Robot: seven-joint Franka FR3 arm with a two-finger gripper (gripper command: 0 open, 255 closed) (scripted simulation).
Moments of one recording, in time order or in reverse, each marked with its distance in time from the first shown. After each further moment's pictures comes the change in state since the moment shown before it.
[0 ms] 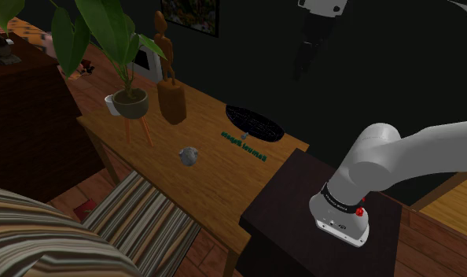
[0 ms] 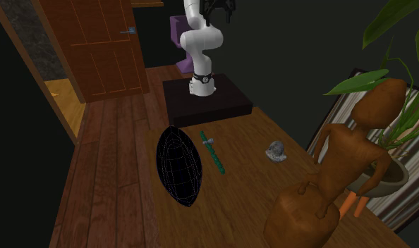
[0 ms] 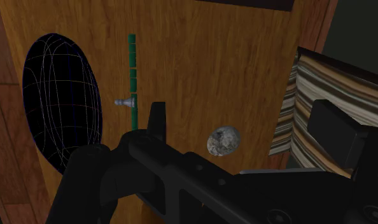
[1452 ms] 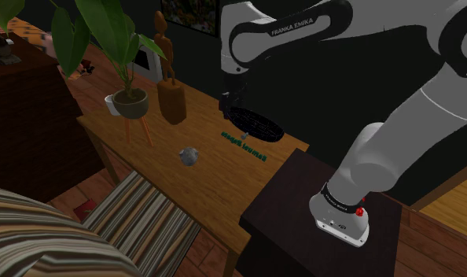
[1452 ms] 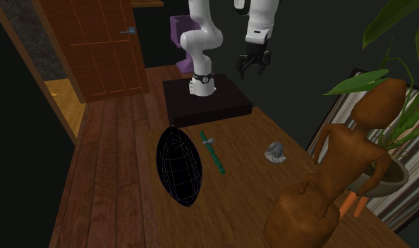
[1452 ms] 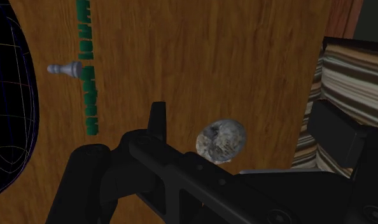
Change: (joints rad) arm 0.054 0.623 0.159 0.048 0.025 0.479 0.176
